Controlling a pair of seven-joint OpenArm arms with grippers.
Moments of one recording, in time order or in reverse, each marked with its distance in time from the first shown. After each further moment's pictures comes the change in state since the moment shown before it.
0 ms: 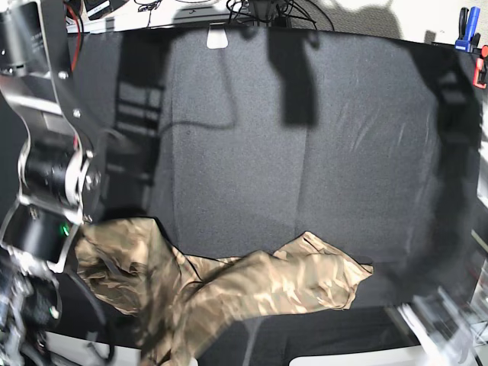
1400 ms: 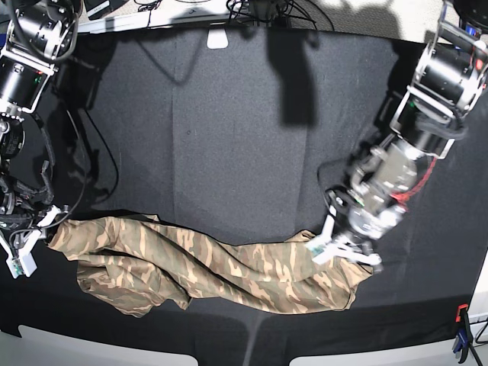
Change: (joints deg) left arm 7.8 12.9 22.0 -16.2 59.6 11.5 -30.1; right arm -34.8 13.6 13.1 8.5 -0.6 0.0 -0.9
